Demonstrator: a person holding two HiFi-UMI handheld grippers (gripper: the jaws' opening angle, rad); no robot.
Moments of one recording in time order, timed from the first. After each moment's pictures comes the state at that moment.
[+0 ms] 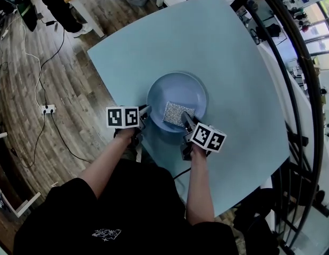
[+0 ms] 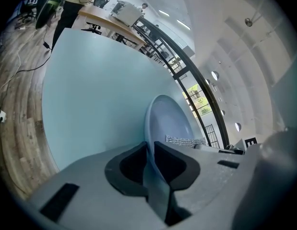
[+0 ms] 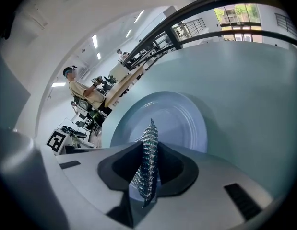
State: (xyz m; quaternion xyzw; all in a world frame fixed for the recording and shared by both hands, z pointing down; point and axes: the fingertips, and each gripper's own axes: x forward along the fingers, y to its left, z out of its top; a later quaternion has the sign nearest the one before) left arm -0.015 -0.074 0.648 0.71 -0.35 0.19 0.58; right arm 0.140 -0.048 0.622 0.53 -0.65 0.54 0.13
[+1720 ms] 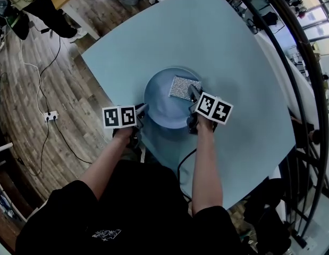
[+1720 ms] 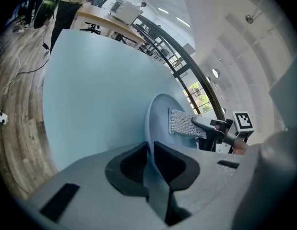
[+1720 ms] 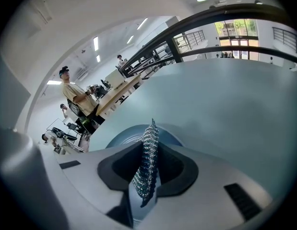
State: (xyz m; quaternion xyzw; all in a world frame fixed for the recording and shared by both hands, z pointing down) left arm -0.019 -0.072 0.651 0.71 -0.35 0.21 0.58; right arm 0.175 -0.131 0.620 0.57 -0.64 0.49 0.13
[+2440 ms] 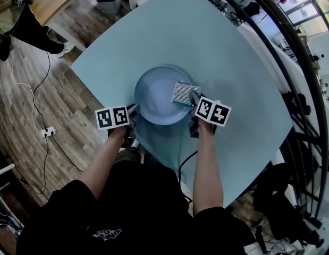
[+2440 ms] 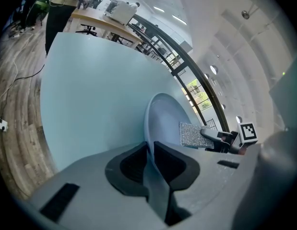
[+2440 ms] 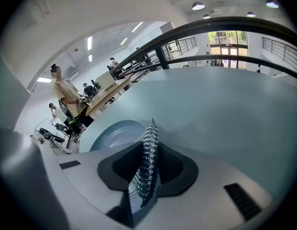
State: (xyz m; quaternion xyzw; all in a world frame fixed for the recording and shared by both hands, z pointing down) left arm -0.017 -0.071 0.649 0.72 -0.34 0.22 0.57; right arm 0.225 -0.076 0.610 0.63 -0.60 0.47 0.15
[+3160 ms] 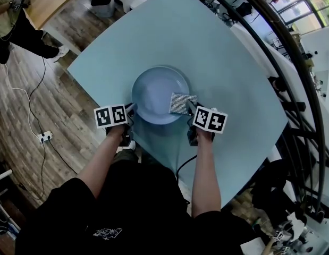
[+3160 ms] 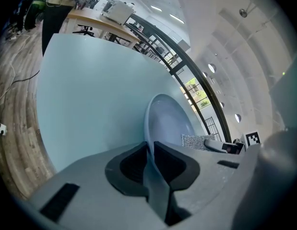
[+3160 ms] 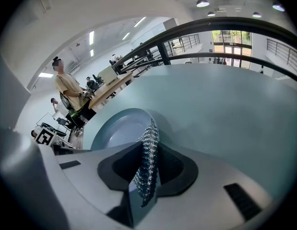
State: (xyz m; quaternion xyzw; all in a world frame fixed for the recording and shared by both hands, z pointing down) left arm -0.013 -0.076 0.647 0.73 -0.33 0.22 0.56; right arm 0.218 -0.034 0.605 0.61 -0.61 0.48 0.17
